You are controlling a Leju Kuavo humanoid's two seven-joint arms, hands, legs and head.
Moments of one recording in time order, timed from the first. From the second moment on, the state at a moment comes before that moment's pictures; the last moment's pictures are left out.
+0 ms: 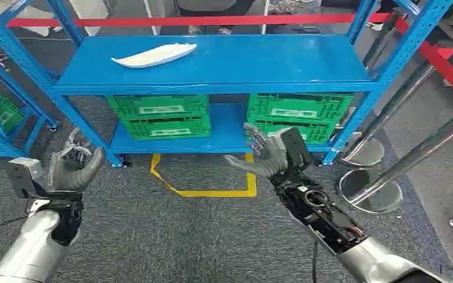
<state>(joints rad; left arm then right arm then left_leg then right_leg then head) -0.46 0.02 -0.38 -0.82 0.07 0.05 -0.45 -0.31 -0.12 0.38 -1.36 -0.22 -0.11 -0.15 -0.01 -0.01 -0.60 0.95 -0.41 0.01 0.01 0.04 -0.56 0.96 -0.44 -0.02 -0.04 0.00</state>
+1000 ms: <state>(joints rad) -0.47 0.00 -0.28 -0.81 0.86 -0.29 -0.18 -0.31 -0.12 0.39 -1.36 -0.22 -0.09 -0.16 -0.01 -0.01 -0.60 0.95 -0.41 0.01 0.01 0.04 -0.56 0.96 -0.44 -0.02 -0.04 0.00</state>
